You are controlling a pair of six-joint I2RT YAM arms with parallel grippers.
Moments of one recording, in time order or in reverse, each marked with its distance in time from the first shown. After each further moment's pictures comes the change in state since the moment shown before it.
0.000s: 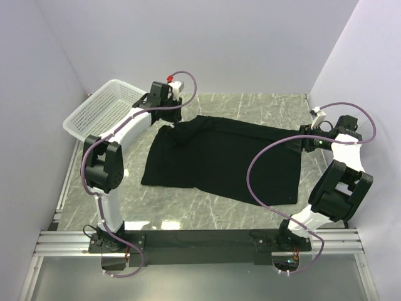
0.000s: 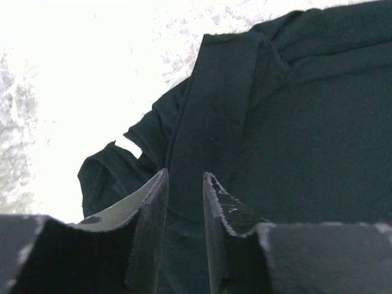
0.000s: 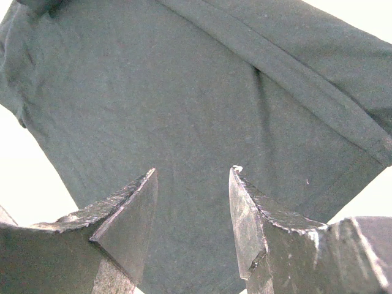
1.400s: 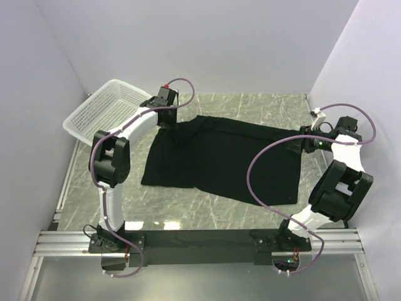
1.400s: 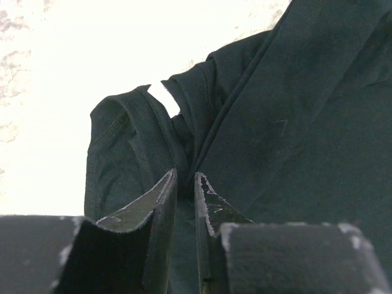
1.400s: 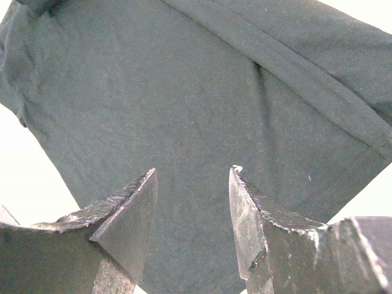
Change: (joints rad) left arm -0.023 0.104 0.065 -0.179 -0.236 -0.204; right arm -0.006 0.000 -0.012 0.001 0.000 0.001
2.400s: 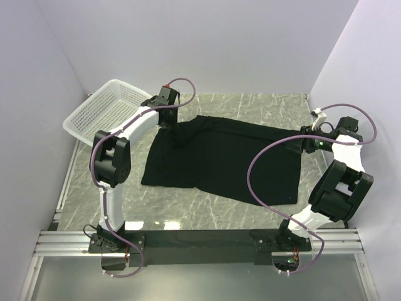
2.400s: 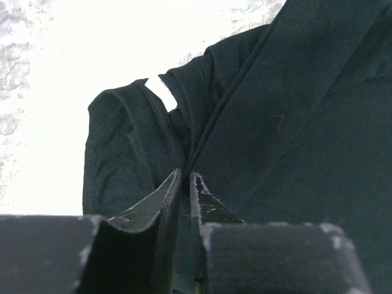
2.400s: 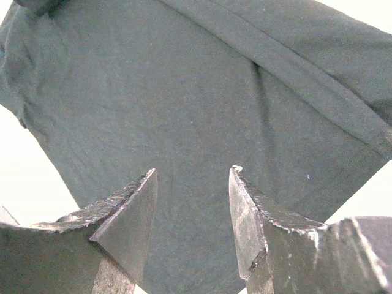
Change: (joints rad) left arm -0.009 0.005 0.027 -0.043 -0.009 -0.011; right arm -0.006 0.000 0.000 0.000 -0.003 0.000
